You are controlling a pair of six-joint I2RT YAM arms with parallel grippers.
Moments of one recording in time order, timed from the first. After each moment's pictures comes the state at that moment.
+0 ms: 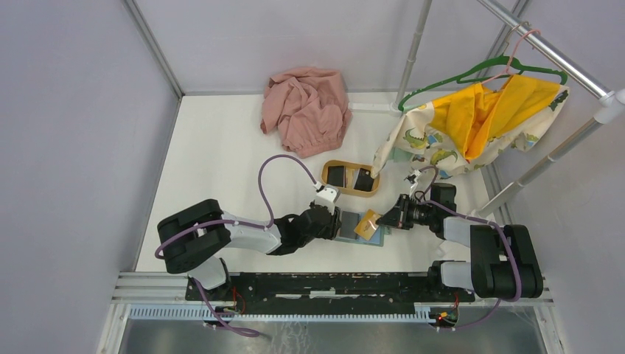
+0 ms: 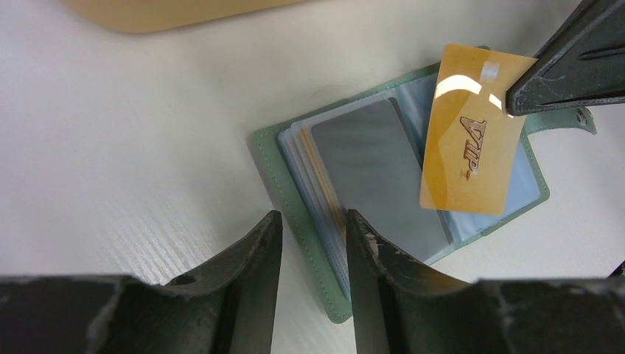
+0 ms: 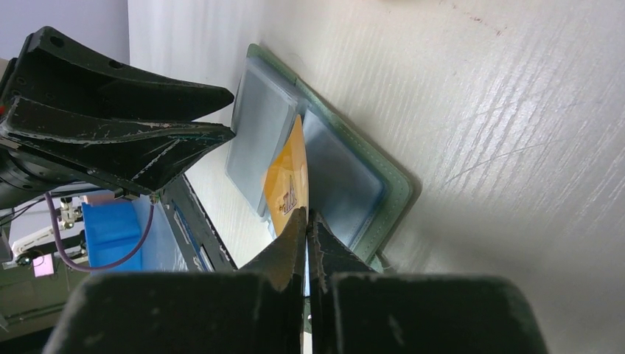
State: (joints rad) left arm -1.14 1.60 0.58 0.42 -0.35 -0.52; right arm -0.01 1.31 0.24 0.19 -0.96 0.32
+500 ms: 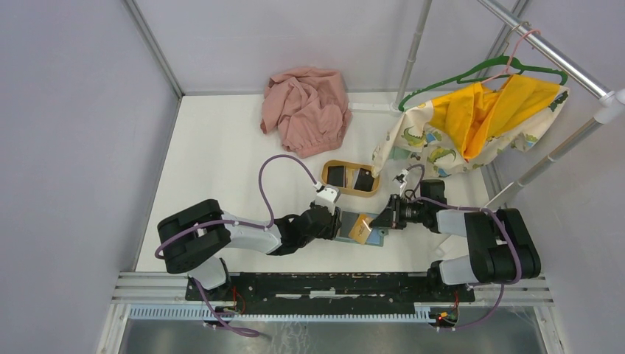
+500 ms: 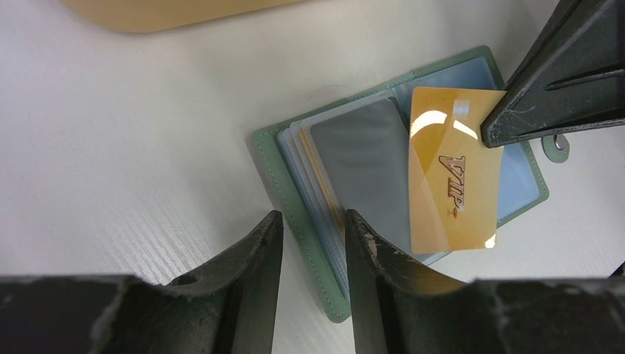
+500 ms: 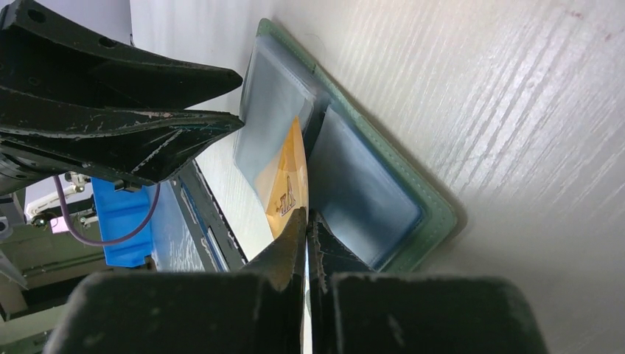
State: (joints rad) left arm -1.14 1.60 0.58 0.41 -0.35 -0.52; right arm 0.08 1.40 0.29 0.19 -0.97 0.33
